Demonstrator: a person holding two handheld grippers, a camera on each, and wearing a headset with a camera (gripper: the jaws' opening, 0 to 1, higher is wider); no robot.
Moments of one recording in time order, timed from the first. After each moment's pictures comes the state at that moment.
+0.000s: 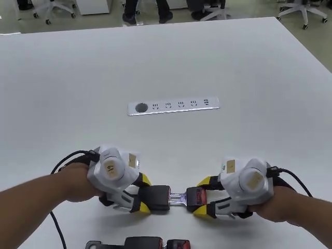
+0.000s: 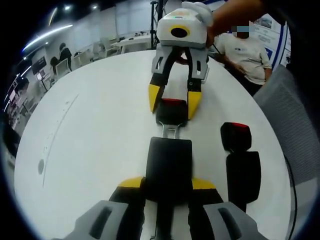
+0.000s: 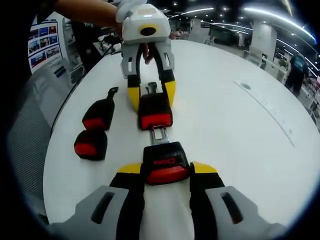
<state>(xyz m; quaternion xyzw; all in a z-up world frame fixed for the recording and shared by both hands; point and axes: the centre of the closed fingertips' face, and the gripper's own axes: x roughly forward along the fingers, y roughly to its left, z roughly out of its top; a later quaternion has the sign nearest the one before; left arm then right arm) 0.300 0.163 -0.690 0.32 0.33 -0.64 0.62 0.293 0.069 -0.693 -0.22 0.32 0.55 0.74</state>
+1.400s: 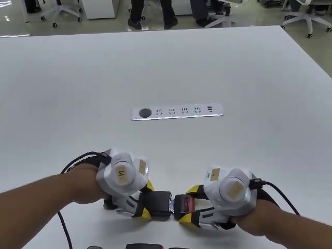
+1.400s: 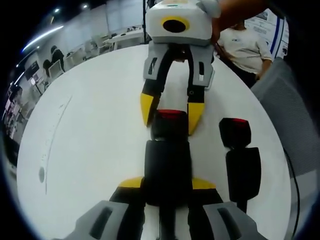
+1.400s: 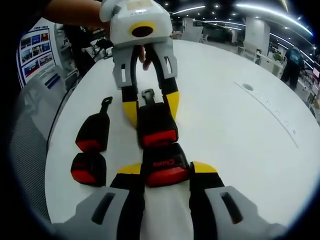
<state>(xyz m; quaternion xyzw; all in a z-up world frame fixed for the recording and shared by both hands) 0.301 0.161 -0.692 0.35 0.34 -0.65 0.59 0.297 0.101 -0.694 -0.20 0.33 0.53 0.76</state>
